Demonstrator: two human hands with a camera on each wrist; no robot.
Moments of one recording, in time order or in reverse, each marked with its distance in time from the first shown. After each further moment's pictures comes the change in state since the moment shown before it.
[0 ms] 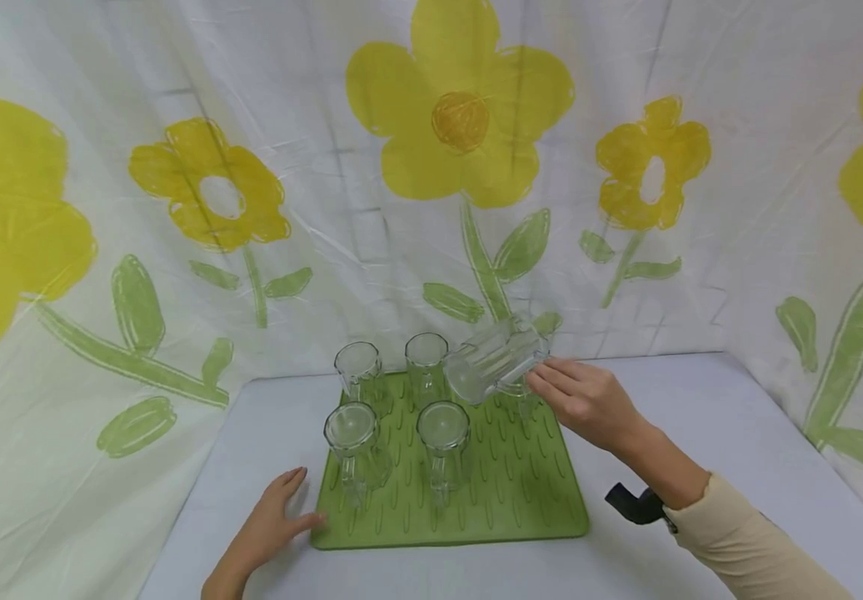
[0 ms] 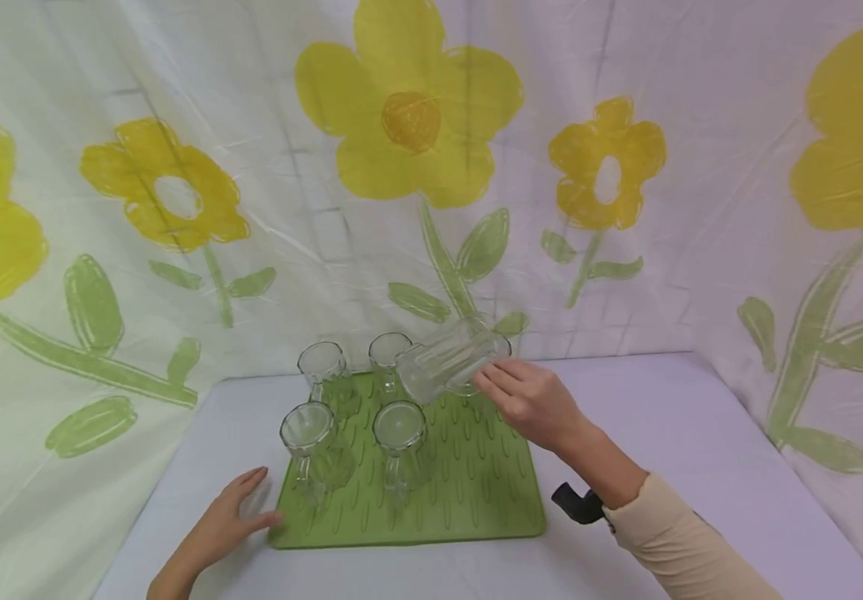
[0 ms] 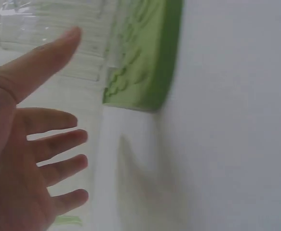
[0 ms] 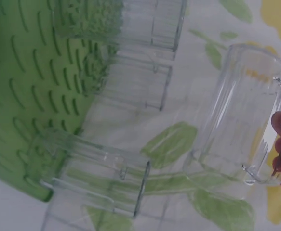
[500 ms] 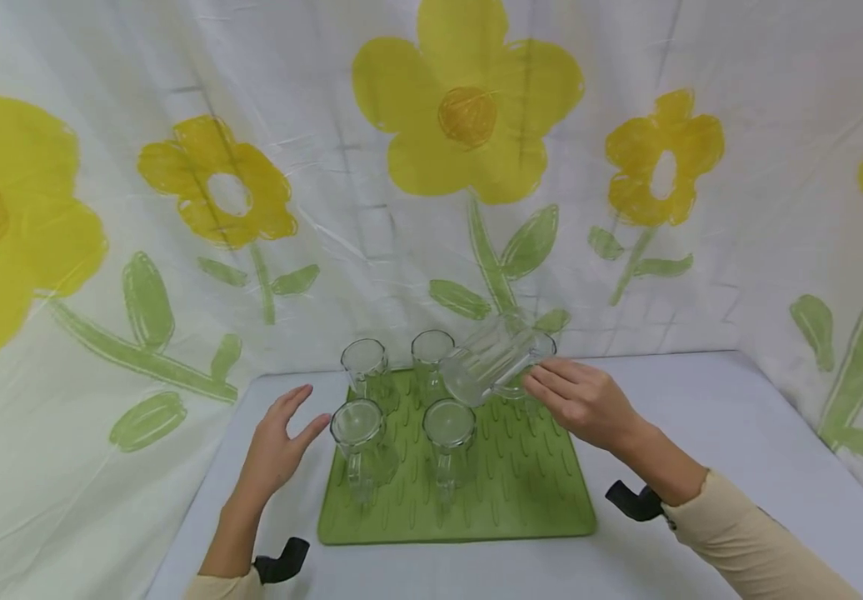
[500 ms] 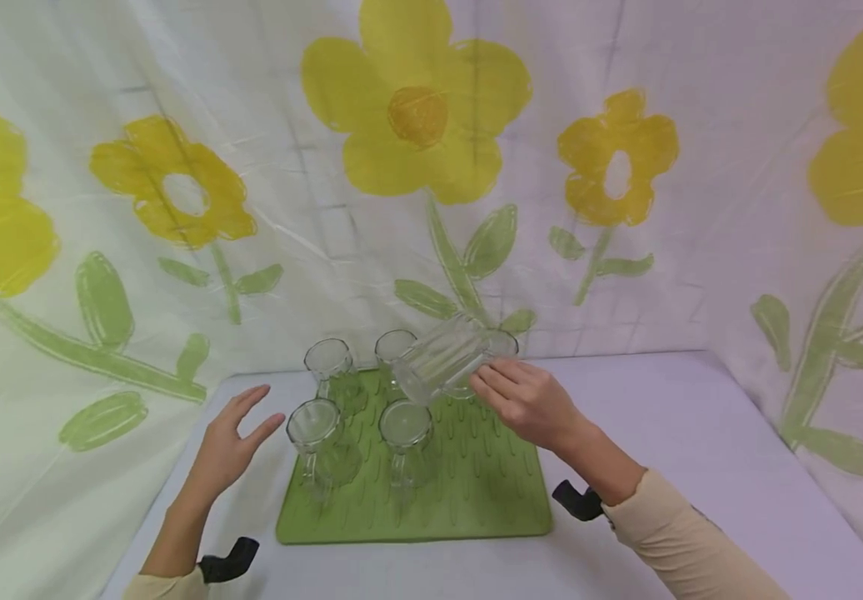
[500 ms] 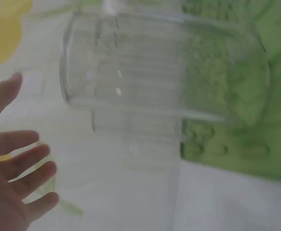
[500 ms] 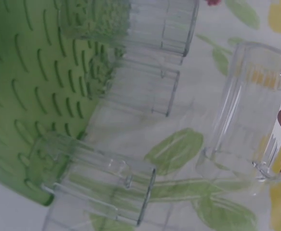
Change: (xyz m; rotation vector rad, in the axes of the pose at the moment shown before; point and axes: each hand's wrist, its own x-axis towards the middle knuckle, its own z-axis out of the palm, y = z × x) left_hand 0.031 0.057 -0.052 -0.088 0.414 0.245; right_hand 0.004 -0.003 0.008 0.009 0.035 -0.066
